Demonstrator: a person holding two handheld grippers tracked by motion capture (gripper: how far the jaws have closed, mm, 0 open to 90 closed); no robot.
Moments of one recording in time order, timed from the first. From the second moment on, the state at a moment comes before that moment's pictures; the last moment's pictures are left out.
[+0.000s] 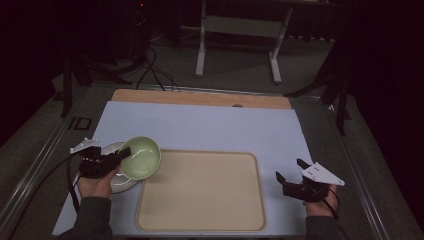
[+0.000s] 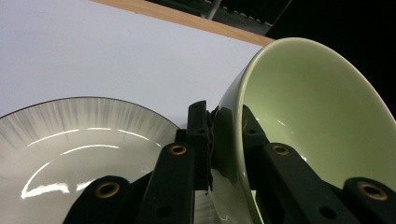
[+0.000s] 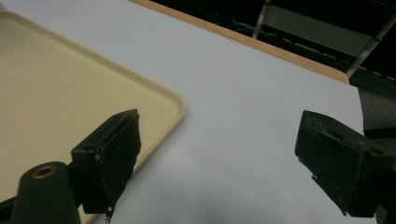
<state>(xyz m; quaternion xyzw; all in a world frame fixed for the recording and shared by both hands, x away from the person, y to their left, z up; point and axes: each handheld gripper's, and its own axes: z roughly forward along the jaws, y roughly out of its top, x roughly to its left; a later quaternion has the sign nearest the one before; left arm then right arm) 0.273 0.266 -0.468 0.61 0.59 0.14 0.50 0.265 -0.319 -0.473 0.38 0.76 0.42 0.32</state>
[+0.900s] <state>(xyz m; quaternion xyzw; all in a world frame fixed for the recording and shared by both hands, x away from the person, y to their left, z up) 0.276 0.248 -0.471 0.63 0.58 0.13 0.50 0.265 -0.319 -0.474 0.38 0.76 0.42 0.32</state>
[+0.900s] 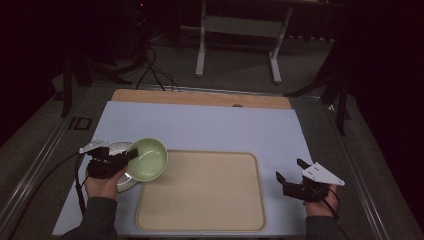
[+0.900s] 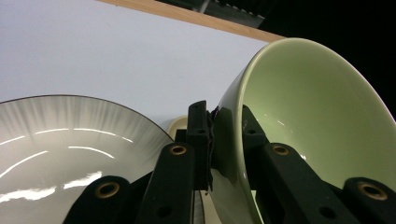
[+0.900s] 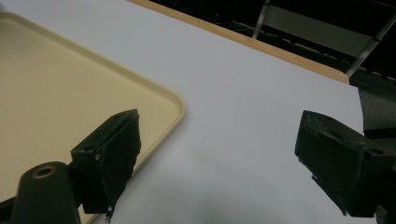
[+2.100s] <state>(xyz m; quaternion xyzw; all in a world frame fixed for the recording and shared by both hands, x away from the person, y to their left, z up) 0.280 0.226 -0.474 0.65 0.56 0.11 0.50 0.265 -0.319 -0.473 0.38 0.76 0.42 0.32</state>
